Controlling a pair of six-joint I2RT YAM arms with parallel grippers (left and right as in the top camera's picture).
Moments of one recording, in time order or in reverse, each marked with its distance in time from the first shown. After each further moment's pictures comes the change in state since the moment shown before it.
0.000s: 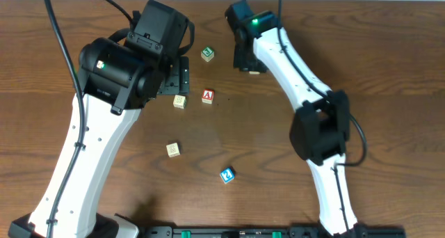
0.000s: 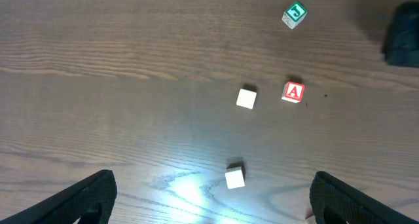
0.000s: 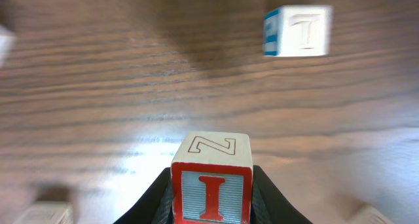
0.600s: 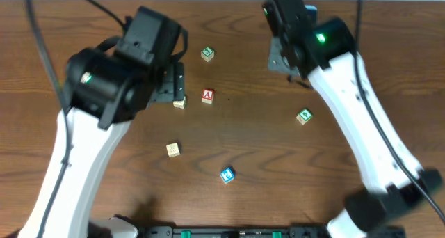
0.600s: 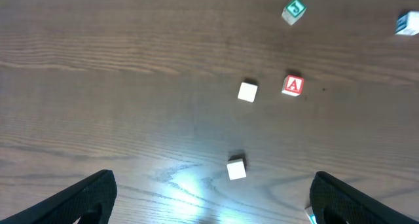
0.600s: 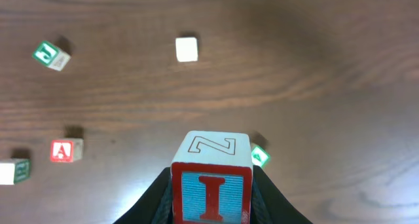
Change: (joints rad) left arm 0.000 -0.077 -0.006 -0.032 0.008 -0.005; right arm 0.000 -0.625 -0.346 -0.032 0.147 -0.010
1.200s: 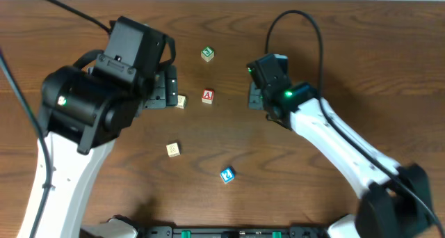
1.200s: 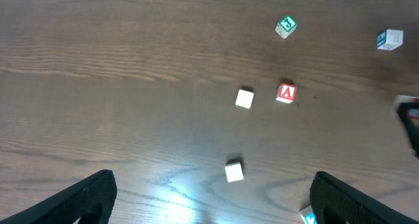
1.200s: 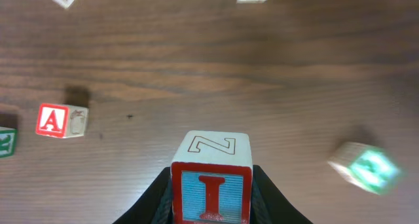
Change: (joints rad) left arm 0.000 -0.044 0.000 0.003 0.000 0.000; right arm 0.082 -0.078 -0.669 0.649 -0.140 0.040
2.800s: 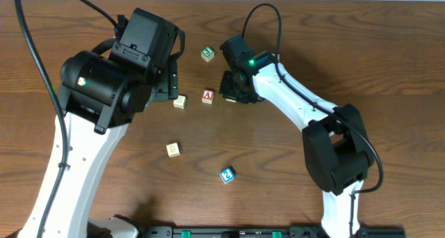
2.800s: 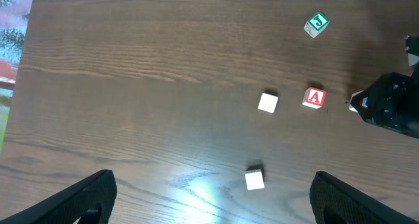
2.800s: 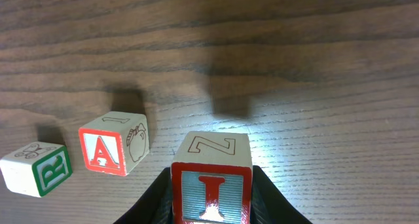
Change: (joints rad) left arm 0.000 0.056 0.000 -0.004 -0.087 0.000; right arm 0.007 0.433 0.385 -0.151 -0.290 0.200
